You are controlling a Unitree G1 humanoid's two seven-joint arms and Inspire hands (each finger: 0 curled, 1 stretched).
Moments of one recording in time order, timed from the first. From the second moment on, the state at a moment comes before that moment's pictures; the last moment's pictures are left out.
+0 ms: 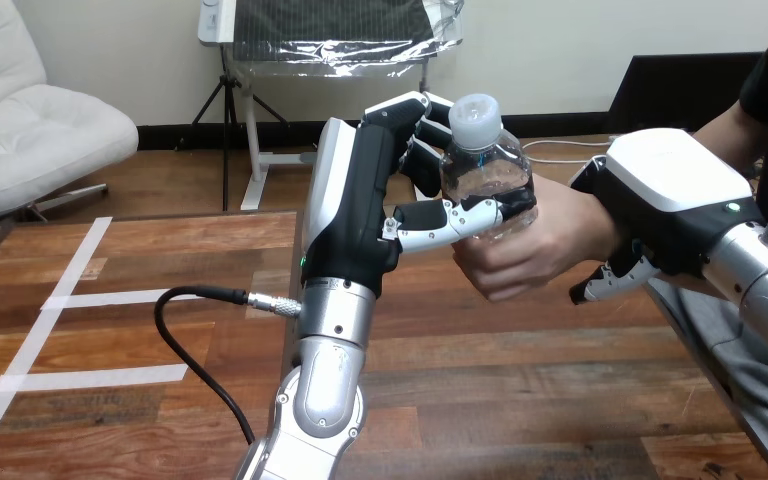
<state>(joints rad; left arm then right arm) -0.28 -0.06 -0.30 0.09 0.36 -0.17 0.26 -0.41 -0.76 0.22 0.21 -0.71 -0.21 0.17</state>
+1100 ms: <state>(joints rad) -0.28 -0.05 -0.38 0.05 0.48 -0.04 0.21 -0.33 -0.76 0.16 0.04 -0.64 -0.23 0.23</state>
